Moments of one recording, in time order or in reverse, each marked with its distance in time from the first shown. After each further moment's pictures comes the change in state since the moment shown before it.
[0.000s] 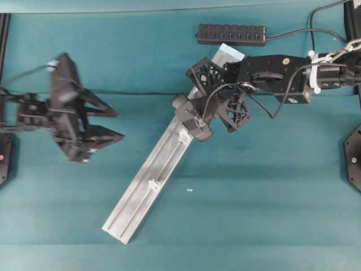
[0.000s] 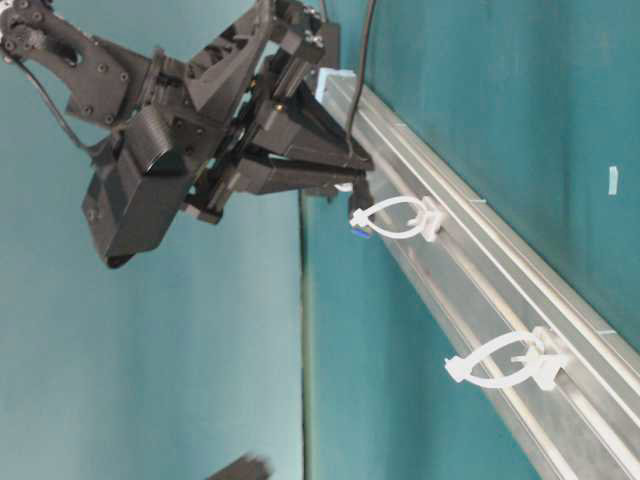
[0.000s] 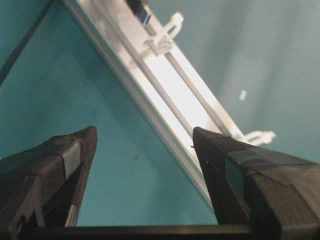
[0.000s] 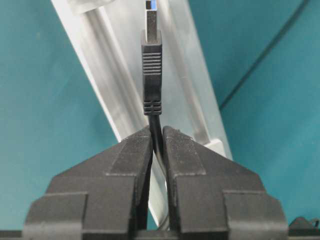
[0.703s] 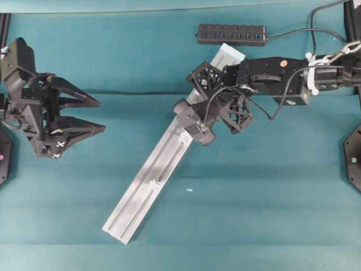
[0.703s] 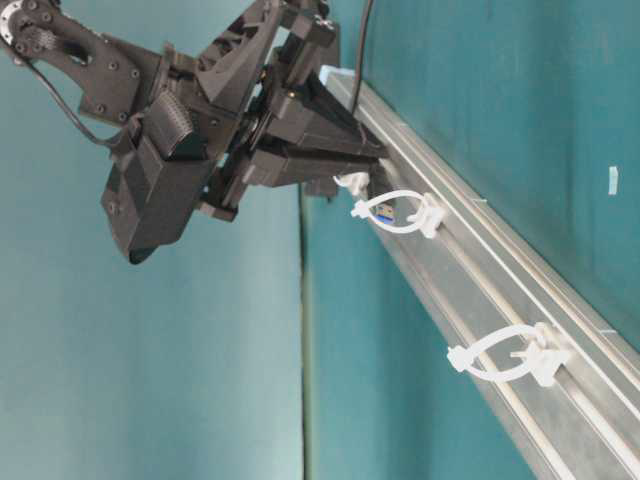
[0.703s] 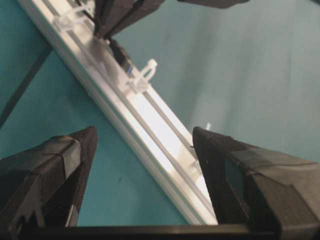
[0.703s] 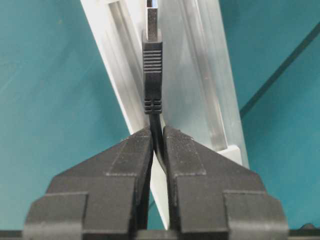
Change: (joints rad) left arm 0.000 -0.198 0.028 0.000 0.026 0.002; right arm 0.011 0.012 0.000 -0.008 0.046 -0.029
